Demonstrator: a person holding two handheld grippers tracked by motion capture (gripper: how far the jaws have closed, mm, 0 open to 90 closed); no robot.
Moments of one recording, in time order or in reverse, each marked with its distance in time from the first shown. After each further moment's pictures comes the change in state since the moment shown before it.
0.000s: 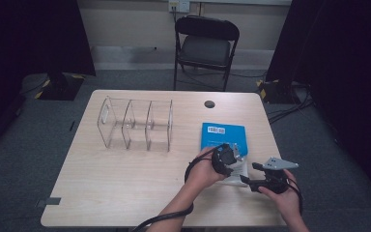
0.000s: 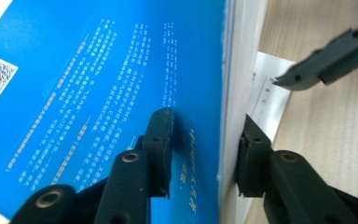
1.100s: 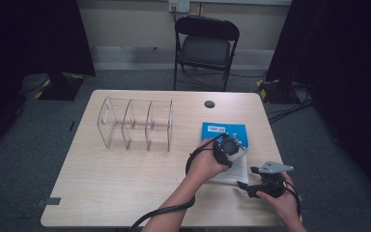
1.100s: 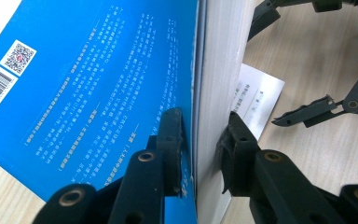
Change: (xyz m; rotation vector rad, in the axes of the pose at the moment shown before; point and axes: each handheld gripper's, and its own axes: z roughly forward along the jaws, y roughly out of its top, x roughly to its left) left arm 0.013 0.022 -0.027 0.067 -0.031 -0.111; right arm 0.007 -0.008 0.007 0.041 0.011 -0.027
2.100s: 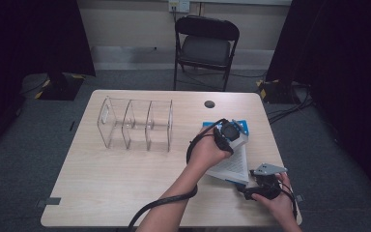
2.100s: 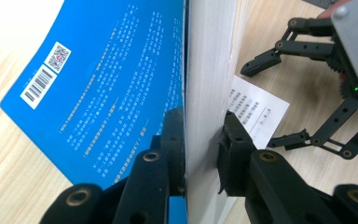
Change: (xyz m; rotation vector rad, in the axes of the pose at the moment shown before) left arm 0.017 0.027 -0.039 0.022 0.008 -0.089; right arm 0.012 -0.003 0.008 0.080 -0.058 0.012
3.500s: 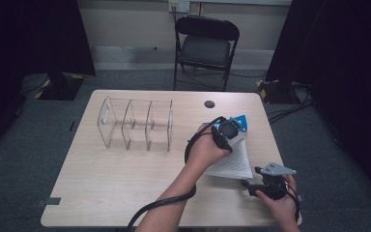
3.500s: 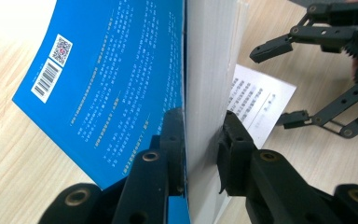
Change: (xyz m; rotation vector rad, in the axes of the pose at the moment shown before) left arm -0.001 -0.003 -0.008 -0.004 0.007 -0.024; right arm -0.003 0.003 -0.019 -0.092 -0.078 0.033
